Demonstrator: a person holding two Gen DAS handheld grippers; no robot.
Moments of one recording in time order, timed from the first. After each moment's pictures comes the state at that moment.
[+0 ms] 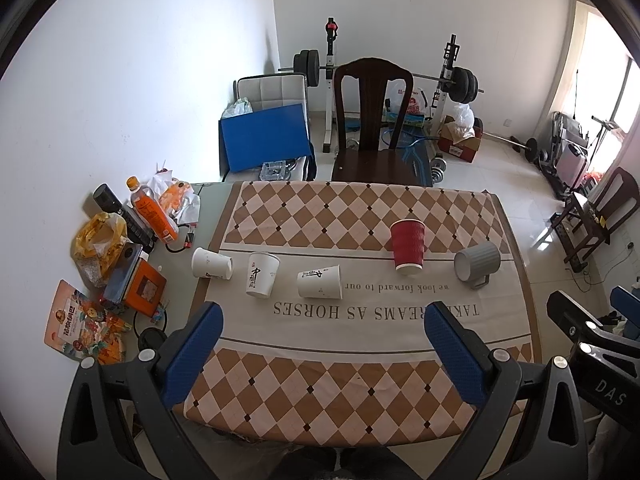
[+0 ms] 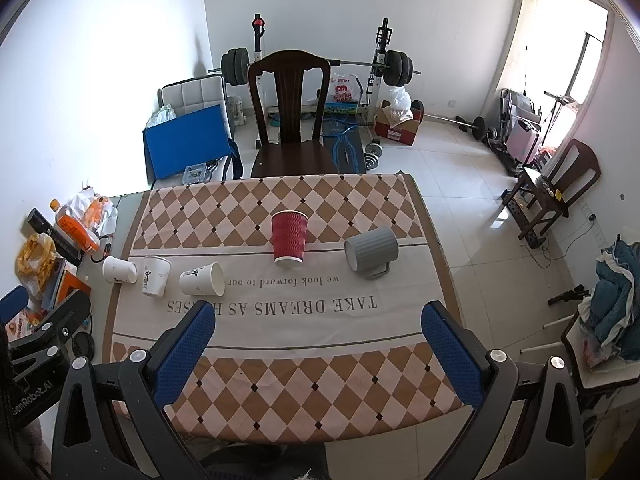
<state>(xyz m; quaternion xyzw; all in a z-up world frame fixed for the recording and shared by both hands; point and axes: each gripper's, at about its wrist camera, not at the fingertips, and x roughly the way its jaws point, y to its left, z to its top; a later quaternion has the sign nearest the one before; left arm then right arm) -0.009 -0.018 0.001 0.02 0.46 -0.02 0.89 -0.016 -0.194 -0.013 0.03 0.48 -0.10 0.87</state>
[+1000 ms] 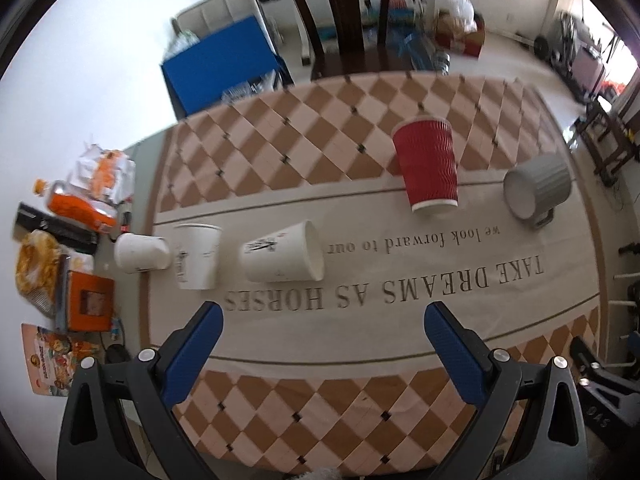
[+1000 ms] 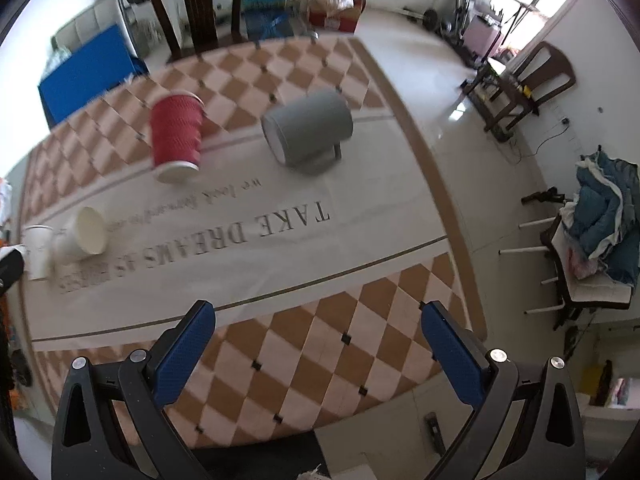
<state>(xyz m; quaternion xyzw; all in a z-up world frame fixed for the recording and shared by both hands) 0.134 -0.113 -0.185 0.11 0.60 -0.03 0.79 0.042 -0.304 -0.220 0.06 0.63 -0.22 0.74</state>
